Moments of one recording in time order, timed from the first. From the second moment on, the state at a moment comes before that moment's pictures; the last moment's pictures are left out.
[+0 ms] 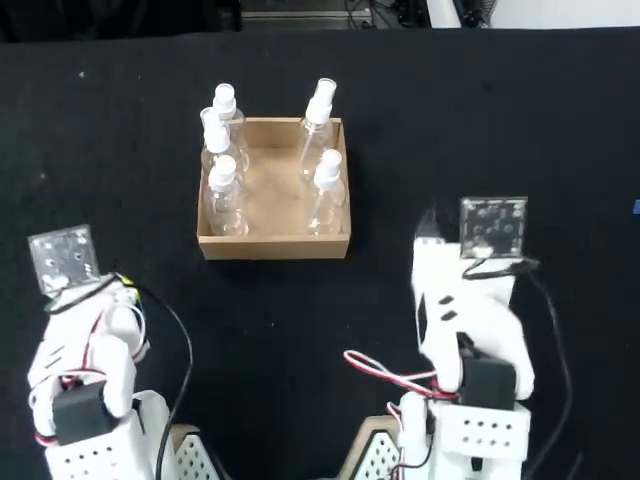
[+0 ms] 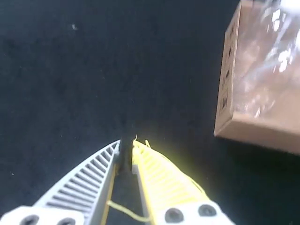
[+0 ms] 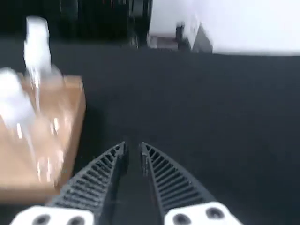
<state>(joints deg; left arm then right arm) -20.6 -99.5 75.4 69.9 -4.8 6.4 -83.4 71.3 50.1 6.8</state>
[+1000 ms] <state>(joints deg) -20.3 -103.8 96.0 72.7 -5.6 8.6 -103.1 96.7 73.0 10.9</state>
